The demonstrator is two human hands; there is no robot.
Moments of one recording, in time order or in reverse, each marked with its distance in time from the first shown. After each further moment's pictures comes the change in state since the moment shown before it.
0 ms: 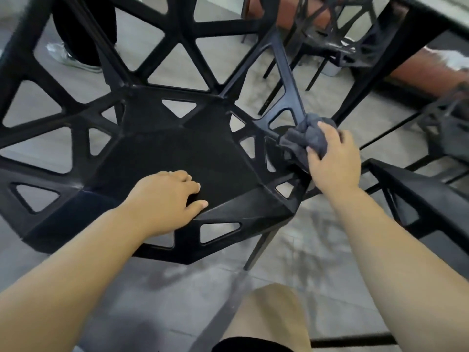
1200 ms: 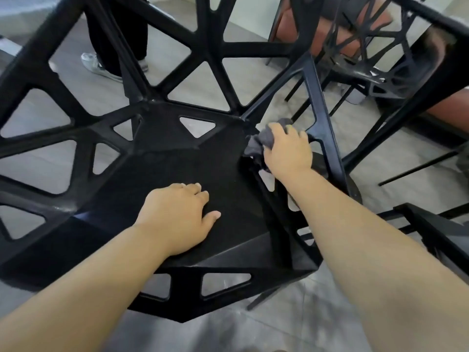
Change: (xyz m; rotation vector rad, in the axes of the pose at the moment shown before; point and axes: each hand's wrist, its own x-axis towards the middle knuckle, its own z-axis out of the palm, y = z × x) left_hand 0.042 -0.005 0.009 0.030 0.059 -0.183; right_hand 0.090 -0.090 0.099 -0.185 -0.312 -0.199
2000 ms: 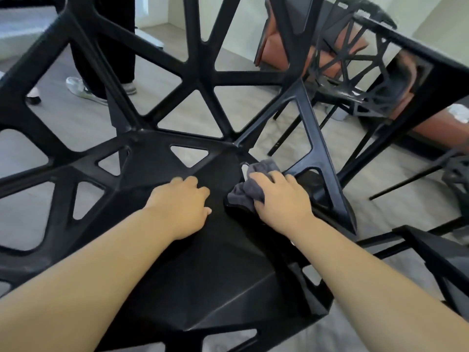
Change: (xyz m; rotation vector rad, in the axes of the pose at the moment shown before) left_hand 0.078 -0.025 -0.018 0.018 -0.185 -0.018; right_hand -0.032 -0.006 -0.004 -0.076 -0.050 -0.184
